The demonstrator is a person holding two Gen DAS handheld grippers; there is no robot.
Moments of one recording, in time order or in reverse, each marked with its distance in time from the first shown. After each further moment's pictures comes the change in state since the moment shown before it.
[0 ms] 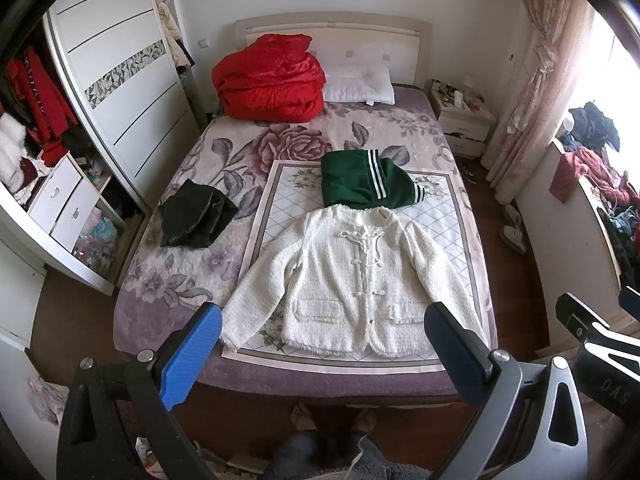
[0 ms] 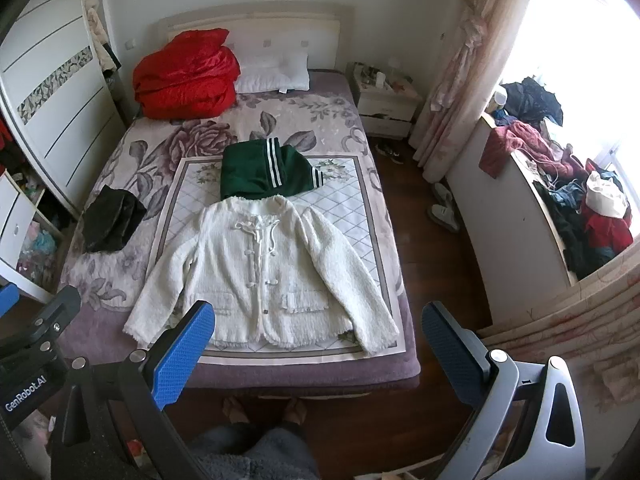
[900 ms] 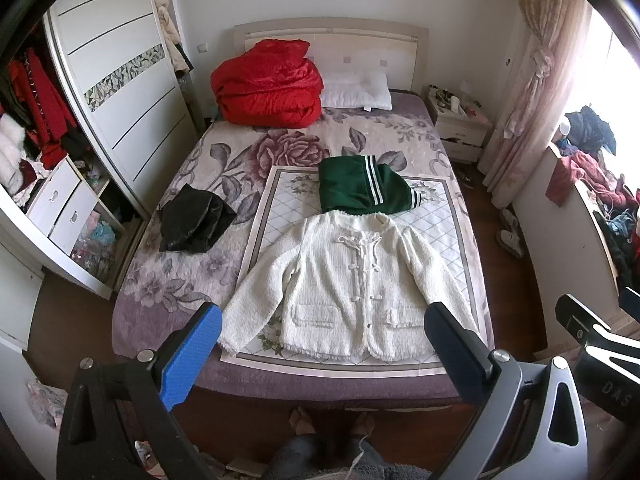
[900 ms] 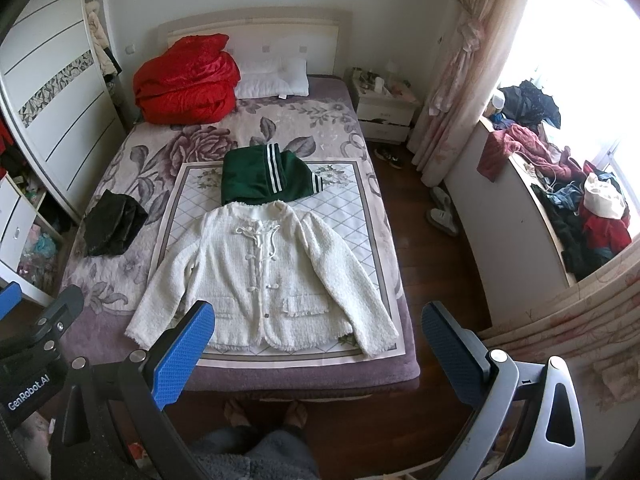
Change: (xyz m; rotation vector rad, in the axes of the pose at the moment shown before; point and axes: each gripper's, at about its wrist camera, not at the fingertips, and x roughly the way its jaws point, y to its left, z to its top) left arm -0.019 -0.013 0.018 -0.008 -0.018 -0.010; right arm -0.006 -0.001 0.002 0.000 -0.014 0.002
